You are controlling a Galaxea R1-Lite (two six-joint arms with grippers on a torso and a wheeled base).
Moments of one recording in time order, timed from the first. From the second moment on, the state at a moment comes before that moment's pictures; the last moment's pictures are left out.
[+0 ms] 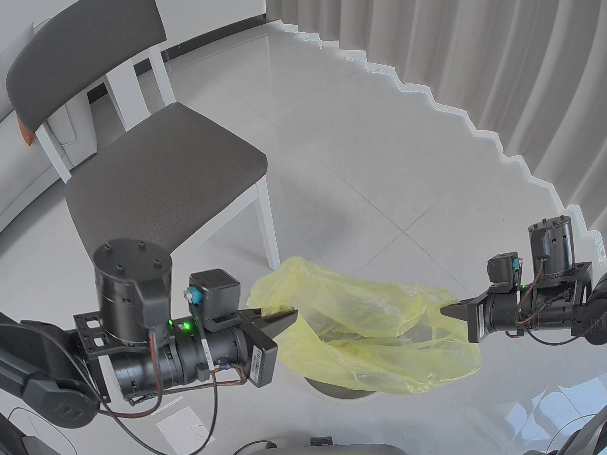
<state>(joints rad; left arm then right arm) -0.77 1.57 -0.56 -0.65 -0.06 -0.02 0.39 1.59 -0.59 -0.36 0.21 0.08</state>
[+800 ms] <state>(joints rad) -0.77 1.96 -0.36 -1.06 -0.07 -0.16 0.32 1.90 -0.54 -0.59 0.22 0.08</state>
